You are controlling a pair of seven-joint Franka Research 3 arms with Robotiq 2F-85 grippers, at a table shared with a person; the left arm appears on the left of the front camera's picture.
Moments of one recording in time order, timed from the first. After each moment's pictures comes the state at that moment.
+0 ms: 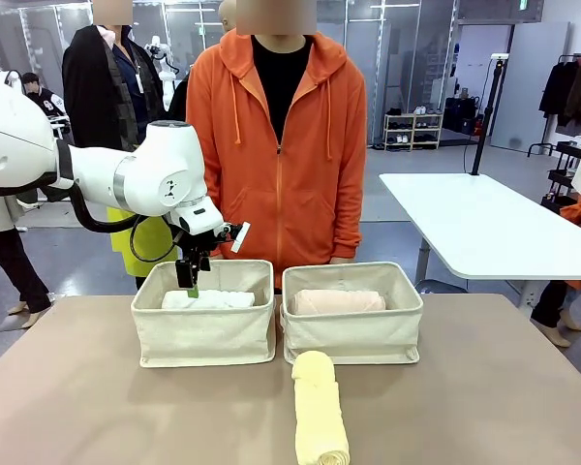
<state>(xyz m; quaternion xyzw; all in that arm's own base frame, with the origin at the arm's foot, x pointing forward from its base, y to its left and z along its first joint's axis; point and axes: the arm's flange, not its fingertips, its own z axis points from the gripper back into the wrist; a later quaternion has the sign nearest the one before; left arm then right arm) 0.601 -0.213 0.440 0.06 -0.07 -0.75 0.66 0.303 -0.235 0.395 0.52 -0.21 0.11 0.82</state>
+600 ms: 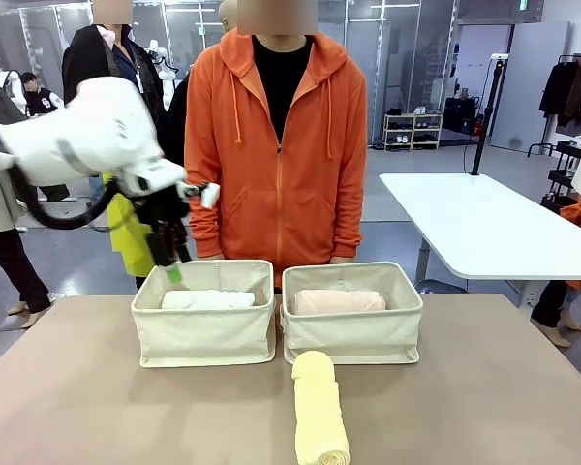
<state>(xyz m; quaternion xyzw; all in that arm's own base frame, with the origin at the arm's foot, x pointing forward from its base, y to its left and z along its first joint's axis) 0.546 -0.152 0.510 -0.12 -0.10 -0.68 0.72 0.303 -0.236 0.395 0.52 -0.21 0.11 0.82</state>
